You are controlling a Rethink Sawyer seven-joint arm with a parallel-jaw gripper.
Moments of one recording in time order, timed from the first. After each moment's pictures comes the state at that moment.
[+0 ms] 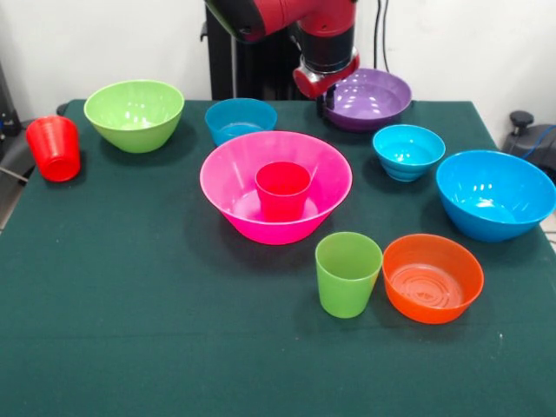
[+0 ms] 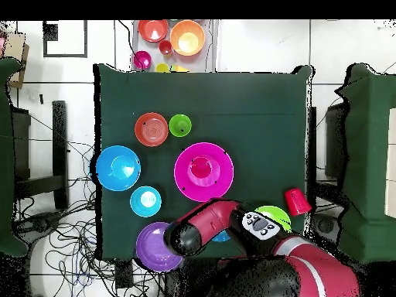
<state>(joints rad) -0.56 -0.49 0.46 2.08 -0.84 0.46 1.68</state>
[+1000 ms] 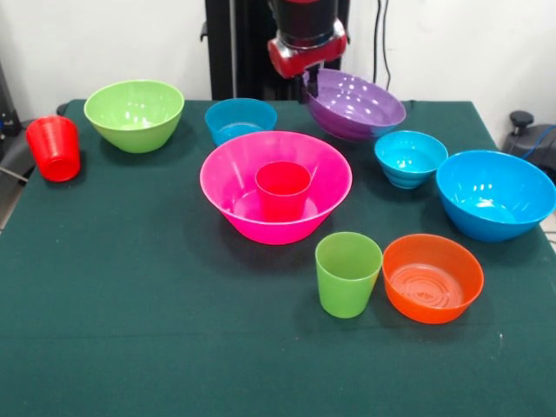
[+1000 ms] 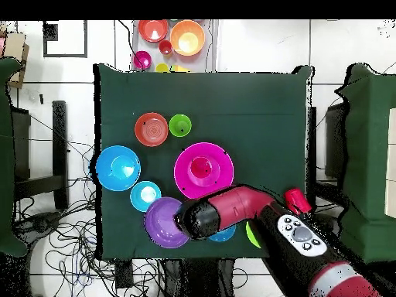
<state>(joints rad) -0.72 -0.70 0.60 2.09 -0.64 0.65 1.68</state>
